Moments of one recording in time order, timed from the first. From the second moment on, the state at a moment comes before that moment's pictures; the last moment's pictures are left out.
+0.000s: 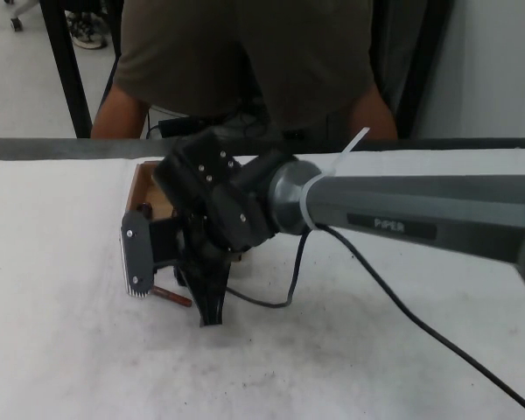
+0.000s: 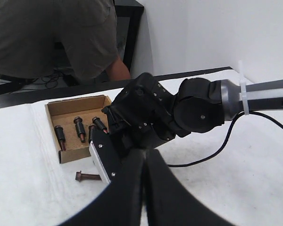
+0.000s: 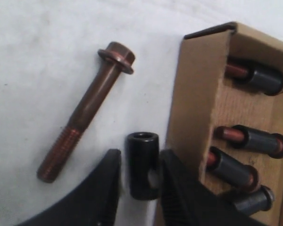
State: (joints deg) left arm -12.7 17.0 -37.7 42.9 17.5 -3.9; right arm 44.6 126.9 -94.4 29.0 5.3 -59.7
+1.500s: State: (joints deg) left arm -12.7 17.0 -37.7 45.0 16.4 -2.6; right arm 45.9 128.4 -99.5 40.0 7.8 -56.5
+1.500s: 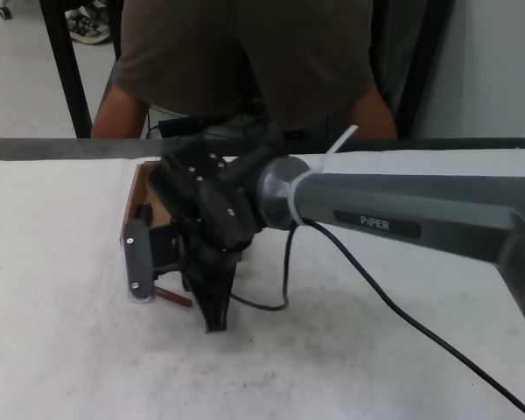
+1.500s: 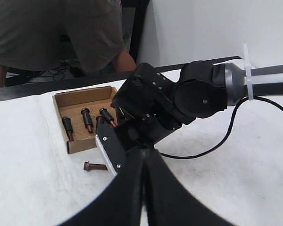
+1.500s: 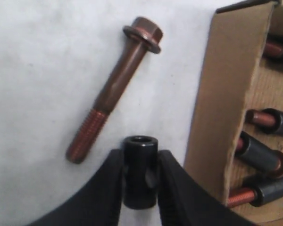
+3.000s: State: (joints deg) left arm -12.7 61.0 -37.7 27.3 21.0 40.6; right arm 44.7 65.2 -57.5 61.0 3.1 -29.2
